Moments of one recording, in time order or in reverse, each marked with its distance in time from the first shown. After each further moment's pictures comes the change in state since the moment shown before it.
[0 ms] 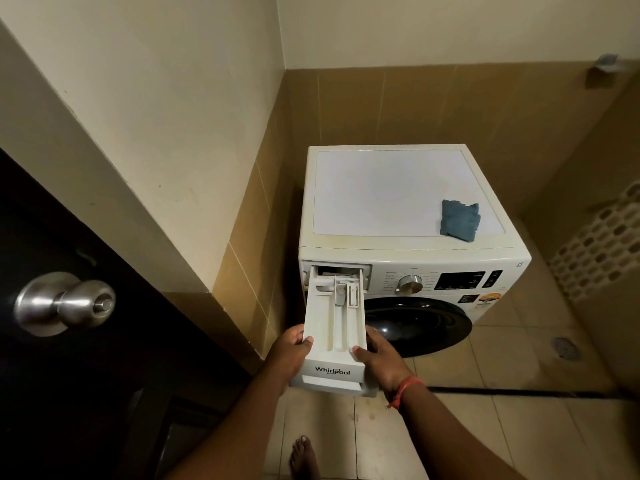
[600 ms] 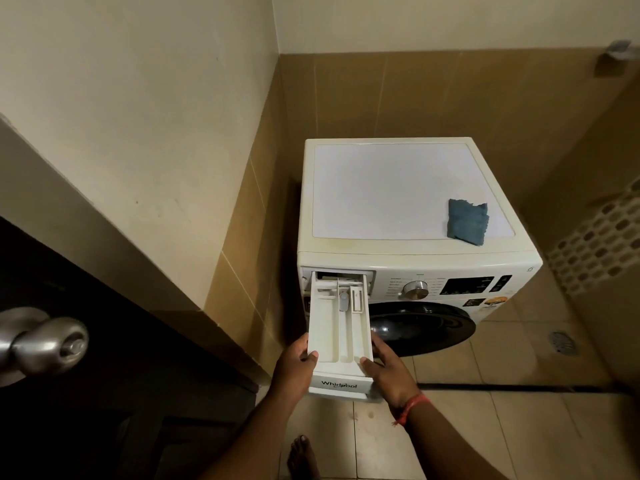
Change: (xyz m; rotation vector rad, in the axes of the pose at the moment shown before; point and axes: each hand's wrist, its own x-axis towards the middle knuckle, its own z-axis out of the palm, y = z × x) left_hand 0.026 -0.010 0.013 0.016 0.008 0.002; right_hand 0.033 0.024 -0.005 0.021 0.070 0.003
